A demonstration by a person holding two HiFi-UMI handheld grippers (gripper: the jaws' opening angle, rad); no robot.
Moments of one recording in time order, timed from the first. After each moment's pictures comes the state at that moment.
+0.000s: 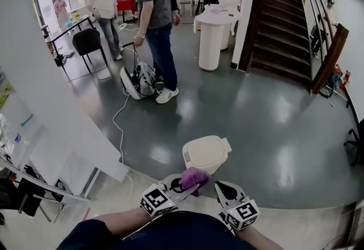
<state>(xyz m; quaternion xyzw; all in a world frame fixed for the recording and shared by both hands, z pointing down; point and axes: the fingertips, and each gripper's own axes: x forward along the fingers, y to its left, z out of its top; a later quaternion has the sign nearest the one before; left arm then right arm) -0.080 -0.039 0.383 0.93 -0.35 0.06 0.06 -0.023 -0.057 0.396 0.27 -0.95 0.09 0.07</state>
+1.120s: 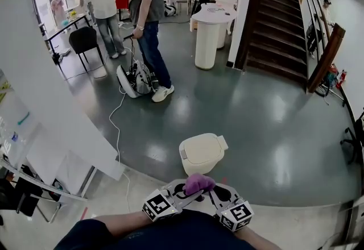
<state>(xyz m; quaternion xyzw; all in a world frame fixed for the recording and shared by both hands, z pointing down) -0.049 -0.013 0.377 0.94 -0.32 0.05 0.05 -0.029 -0.037 0.405 0.27 -0.96 0.10 0.07</state>
